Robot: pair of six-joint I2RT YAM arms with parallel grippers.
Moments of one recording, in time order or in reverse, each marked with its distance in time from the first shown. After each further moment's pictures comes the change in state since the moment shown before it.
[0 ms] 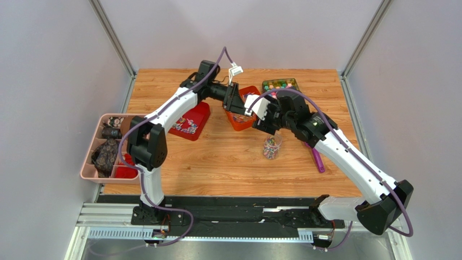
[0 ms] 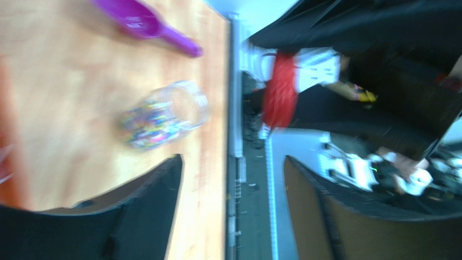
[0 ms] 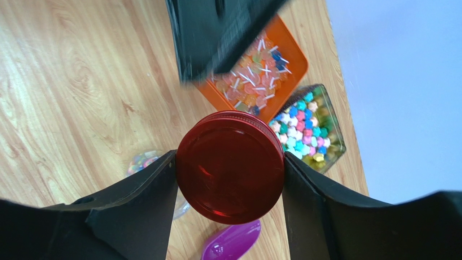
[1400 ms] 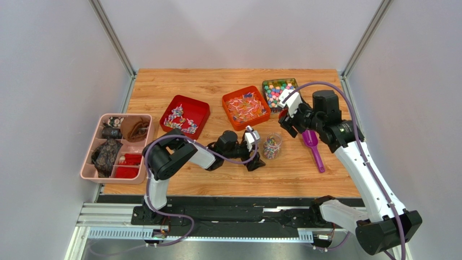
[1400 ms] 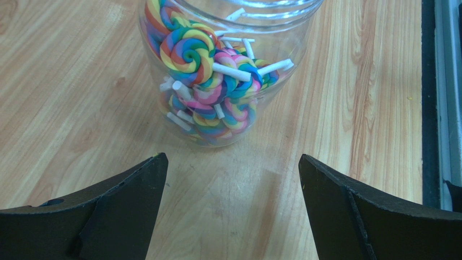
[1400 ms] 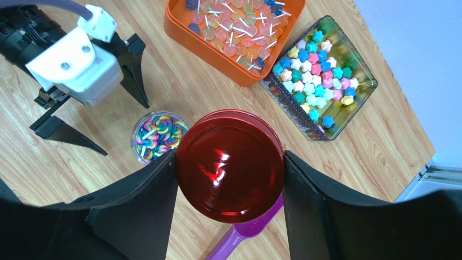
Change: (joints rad) left arm -0.401 0.011 -0.905 1.209 -0.843 0.169; right arm -0.340 -0.174 -0.132 -0.030 -0.245 0.094
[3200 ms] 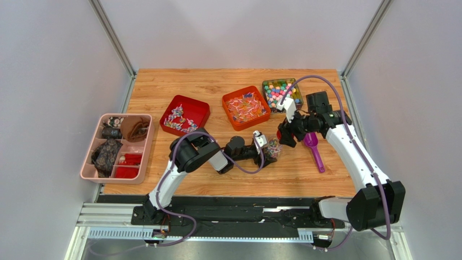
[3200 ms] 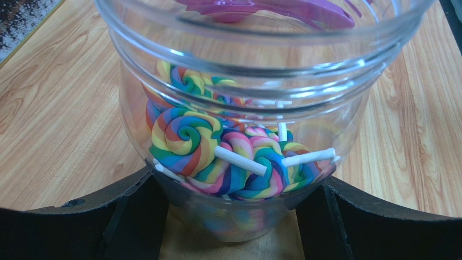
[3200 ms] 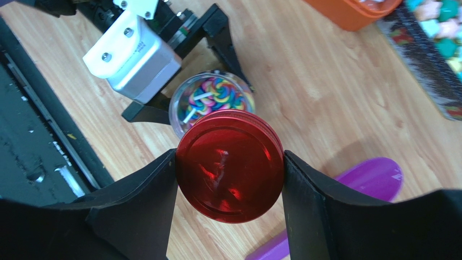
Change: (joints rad) left arm -0.057 0.327 0.145 0.441 -0.029 0.045; right arm -0.106 0.184 -0.029 -0.182 -0.208 -0.027
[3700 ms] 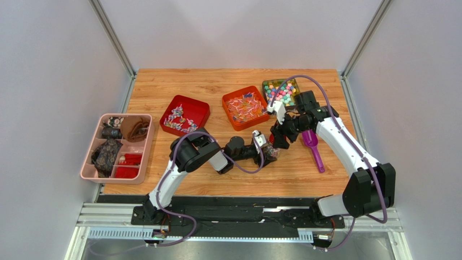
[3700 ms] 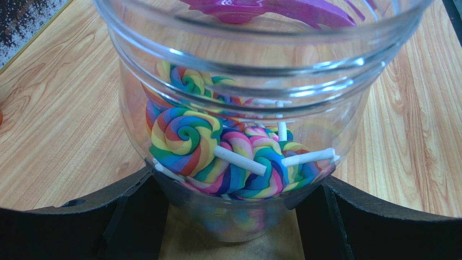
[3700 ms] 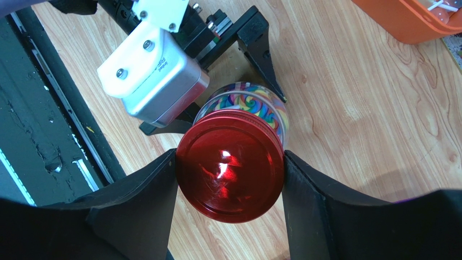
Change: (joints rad) left arm 0.001 0.008 -0.001 0.021 -0.019 -0.012; right arm 0.074 0.128 0.019 -0.019 -0.035 -0.008
